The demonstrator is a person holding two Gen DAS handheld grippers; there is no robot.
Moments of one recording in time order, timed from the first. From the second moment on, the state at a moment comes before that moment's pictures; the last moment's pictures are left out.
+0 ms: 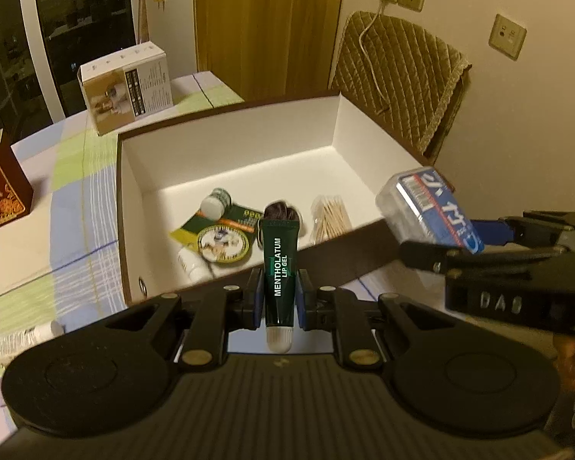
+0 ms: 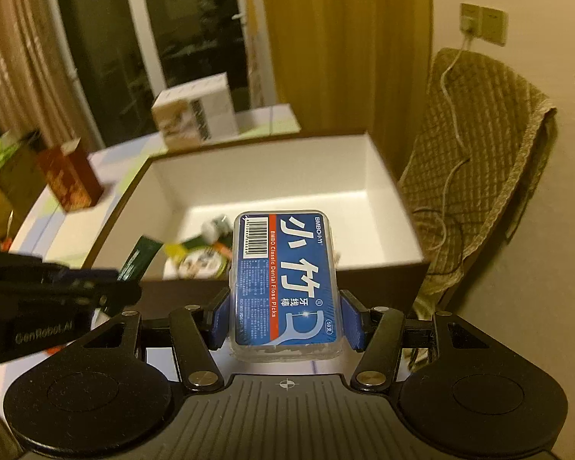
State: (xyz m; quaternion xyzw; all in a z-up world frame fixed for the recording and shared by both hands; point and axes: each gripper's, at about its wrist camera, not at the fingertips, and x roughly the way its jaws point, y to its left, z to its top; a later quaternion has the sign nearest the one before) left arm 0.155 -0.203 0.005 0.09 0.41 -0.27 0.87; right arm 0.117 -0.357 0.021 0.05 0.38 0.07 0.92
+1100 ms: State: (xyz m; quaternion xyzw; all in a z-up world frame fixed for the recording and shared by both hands) left arm 0.271 -0.233 -0.041 0.08 0.44 -0.24 0.86; right arm 0.238 -0.379 -0.027 0.04 0.42 0.00 0.91
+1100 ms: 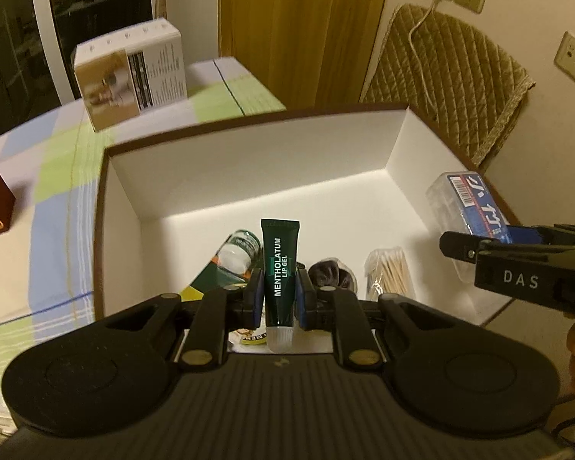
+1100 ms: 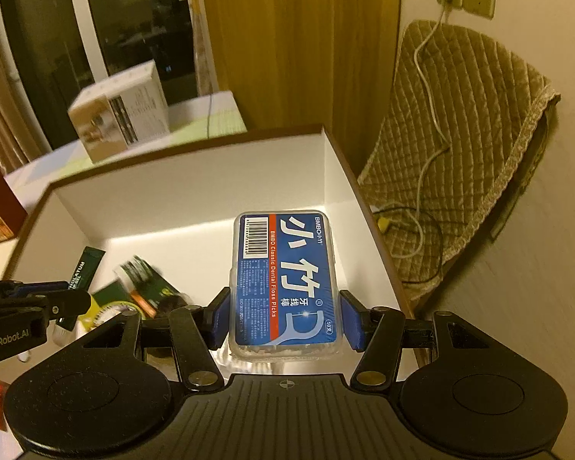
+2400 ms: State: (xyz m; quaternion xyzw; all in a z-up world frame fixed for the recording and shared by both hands) left arm 0.280 -0.235 -0.068 0.09 0.48 -0.21 0.85; right arm 0.238 -0.359 -0.037 -0.03 0.42 0.01 0.91
